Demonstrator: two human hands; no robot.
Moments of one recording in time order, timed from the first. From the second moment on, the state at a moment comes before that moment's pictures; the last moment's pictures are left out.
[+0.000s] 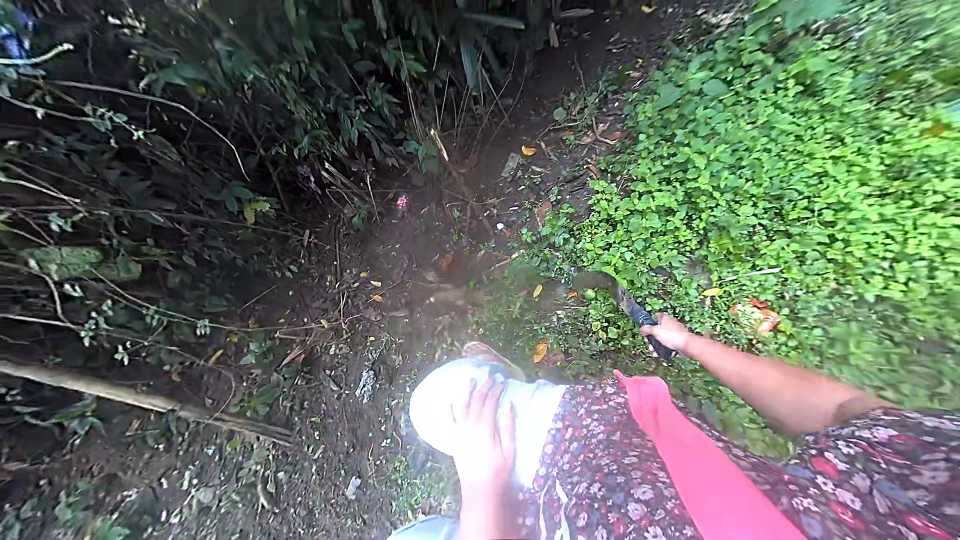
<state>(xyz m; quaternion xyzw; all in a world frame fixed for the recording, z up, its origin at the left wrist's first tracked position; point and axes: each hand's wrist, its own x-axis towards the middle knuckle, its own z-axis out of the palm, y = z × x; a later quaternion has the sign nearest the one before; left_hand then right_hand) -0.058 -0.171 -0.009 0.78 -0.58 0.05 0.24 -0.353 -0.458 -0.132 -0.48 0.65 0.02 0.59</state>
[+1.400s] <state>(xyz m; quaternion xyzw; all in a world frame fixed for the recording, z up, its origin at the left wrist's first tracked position) 0.010 -0.200 -0.060 0.81 -0.53 0.00 0.28 -0.270 -0.596 -0.237 -0.66 0.61 0.14 0.41</state>
